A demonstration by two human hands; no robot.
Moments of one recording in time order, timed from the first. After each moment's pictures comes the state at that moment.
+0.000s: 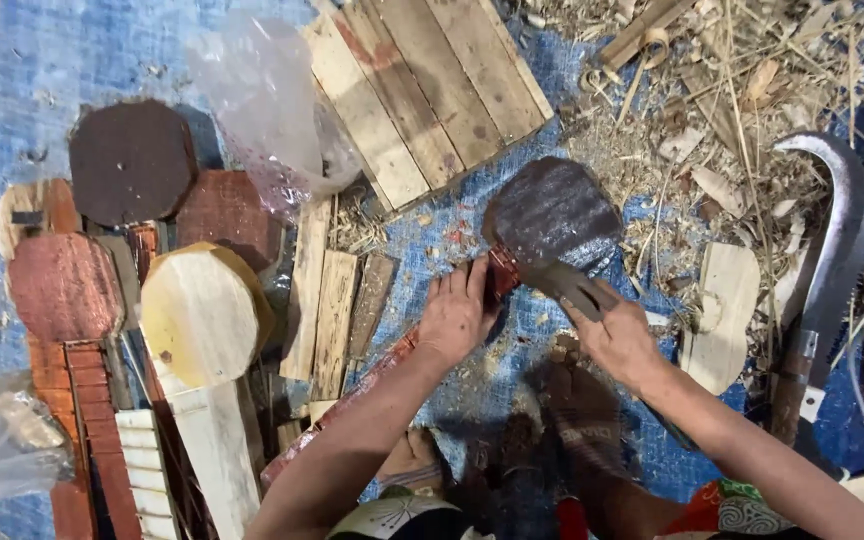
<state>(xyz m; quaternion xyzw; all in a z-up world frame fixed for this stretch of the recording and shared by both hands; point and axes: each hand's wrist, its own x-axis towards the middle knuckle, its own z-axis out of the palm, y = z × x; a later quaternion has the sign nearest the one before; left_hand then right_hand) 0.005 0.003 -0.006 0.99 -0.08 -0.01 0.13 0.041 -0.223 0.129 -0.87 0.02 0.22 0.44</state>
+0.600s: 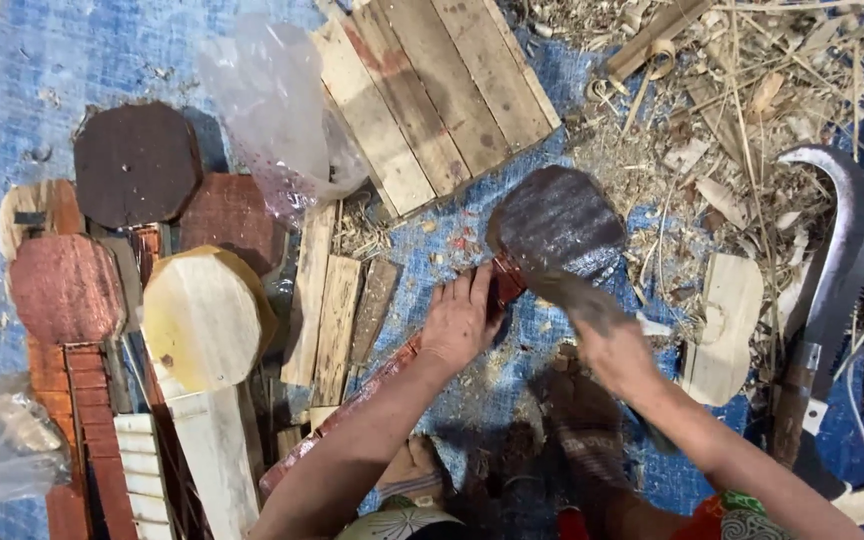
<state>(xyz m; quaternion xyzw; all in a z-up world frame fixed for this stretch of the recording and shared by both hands) 0.004 0.002 0.003 0.98 -0.06 -0.06 0.16 0.049 -0.223 0.117 -0.94 -0.29 0.10 0.14</state>
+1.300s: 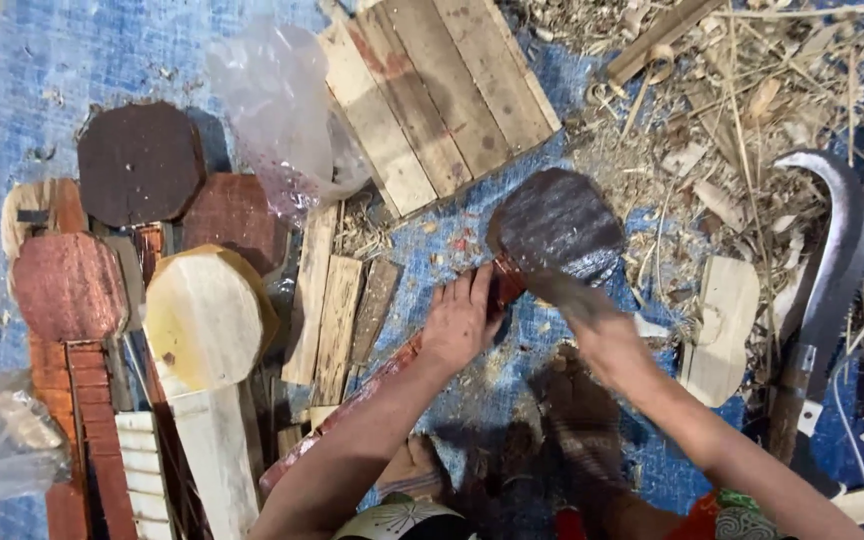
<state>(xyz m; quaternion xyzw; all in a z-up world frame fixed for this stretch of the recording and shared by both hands) 0.006 0.003 0.004 0.98 -0.07 -0.05 0.16 0.056 -0.207 0.154 -0.88 -0.26 0.15 0.36</state>
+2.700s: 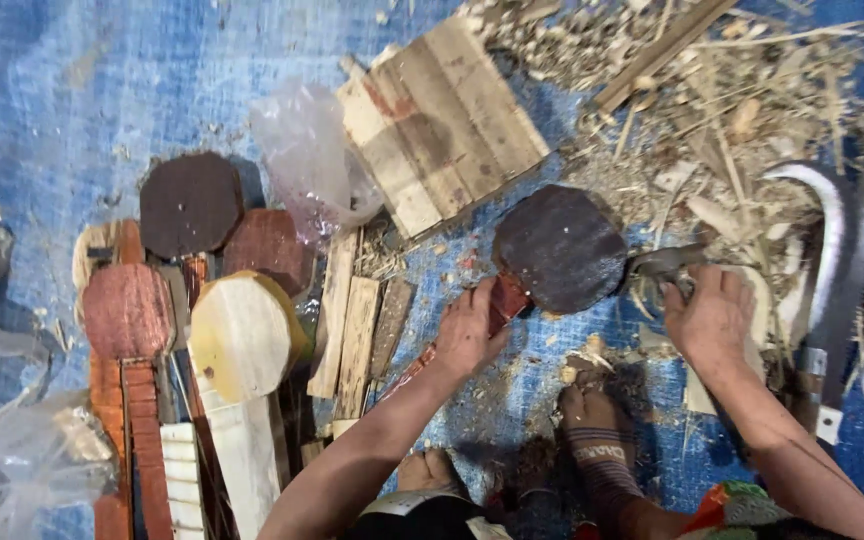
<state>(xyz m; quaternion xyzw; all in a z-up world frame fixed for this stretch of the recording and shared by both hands) 0.016 0.007 0.076 0.95 -0.02 -0.14 0.29 0.072 -0.333 0.080 -0.99 -0.02 -0.04 0.11</state>
